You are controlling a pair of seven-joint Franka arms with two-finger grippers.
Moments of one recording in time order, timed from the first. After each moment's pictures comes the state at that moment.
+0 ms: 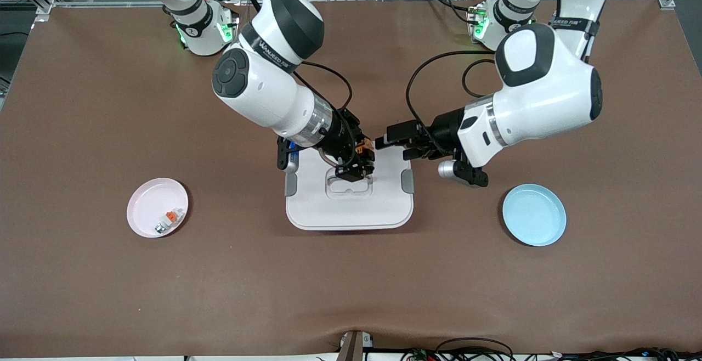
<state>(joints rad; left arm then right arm) -0.28 0.32 -0.20 -1.59 -0.87 2.14 -0.08 0.59 0.58 0.07 -1.18 0.45 2.10 1.99</state>
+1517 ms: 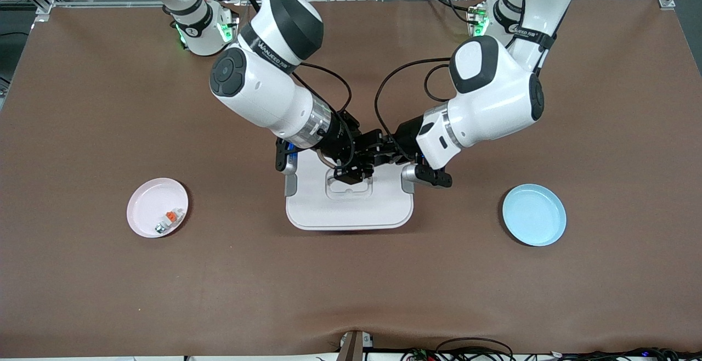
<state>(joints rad) -0.39 0.38 -0.20 -1.61 -0.89 2.32 -0.10 0.59 0.58 0.07 -1.17 0.45 2.12 1.99</state>
